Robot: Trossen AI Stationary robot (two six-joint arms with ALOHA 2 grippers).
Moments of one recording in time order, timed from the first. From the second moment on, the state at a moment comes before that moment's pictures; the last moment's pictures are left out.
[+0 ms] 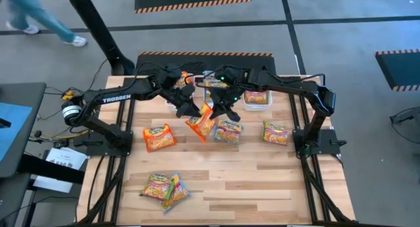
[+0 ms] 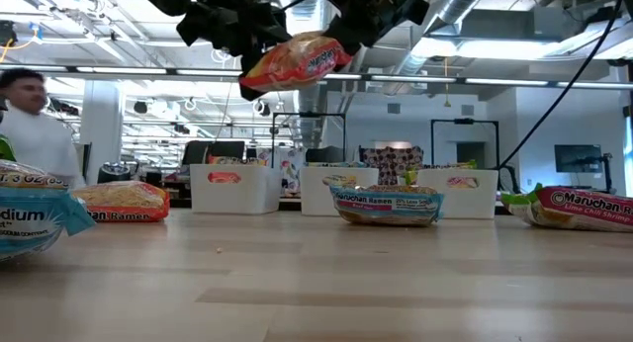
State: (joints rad) left arm 0.48 1.43 1.06 -0.16 0.78 -0.39; right arm -0.35 1.78 1.61 -0.67 -0.76 -0.44
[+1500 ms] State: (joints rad) left arm 0.70 1.42 1.48 -0.91 -0.06 0.43; right arm -0.57 1.56 1.61 -0.77 -0.52 -0.28
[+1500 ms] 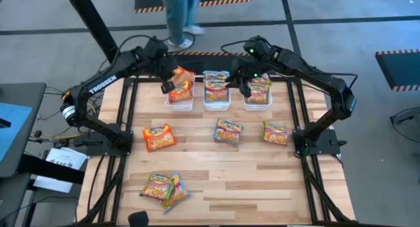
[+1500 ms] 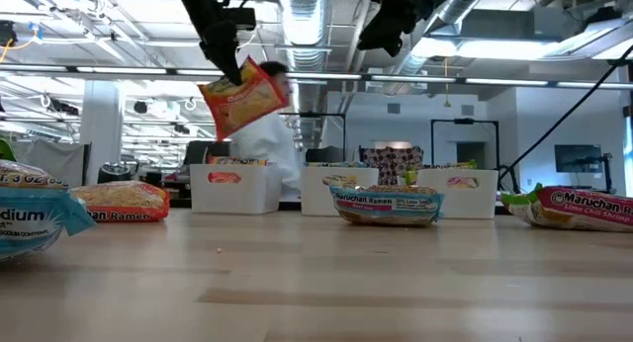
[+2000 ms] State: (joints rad) left arm 0.75 1.58 1.49 -1.00 -0.01 0.66; right arm -0.53 1.56 1.61 -0.81 -0.43 -0.15
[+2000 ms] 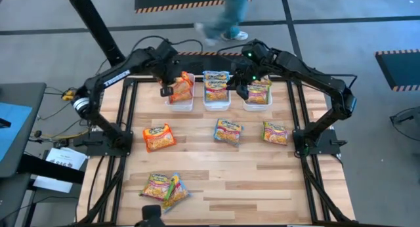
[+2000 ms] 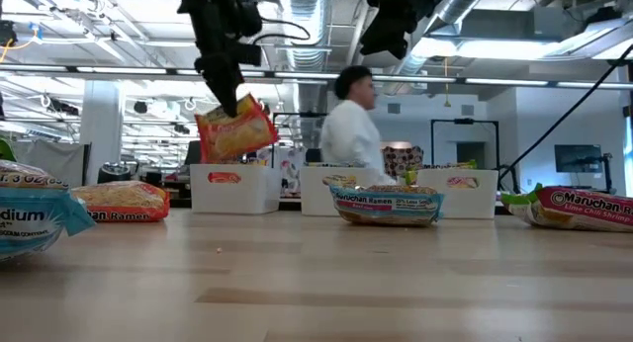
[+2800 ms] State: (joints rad) left arm 0.71 1.75 1.52 -1.03 -0.04 0.67; right arm -0.47 1.56 1.61 -0.80 -0.32 -0.08
